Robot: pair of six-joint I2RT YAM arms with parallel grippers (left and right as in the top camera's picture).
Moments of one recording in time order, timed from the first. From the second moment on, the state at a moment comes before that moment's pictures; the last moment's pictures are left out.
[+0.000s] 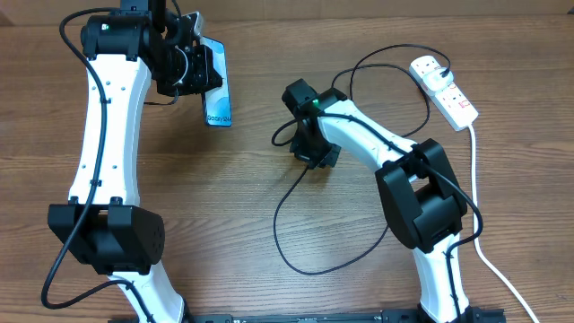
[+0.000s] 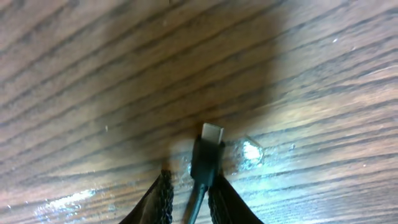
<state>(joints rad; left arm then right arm) -0.05 1.96 2.10 -1.34 0.41 -0.13 0.55 2.22 1.68 -0.99 -0.01 0.91</state>
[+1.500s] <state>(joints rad) -0.05 1.96 2.10 -1.34 0.41 -0.13 0.54 2.22 1.68 -0.98 -0.02 0.91</state>
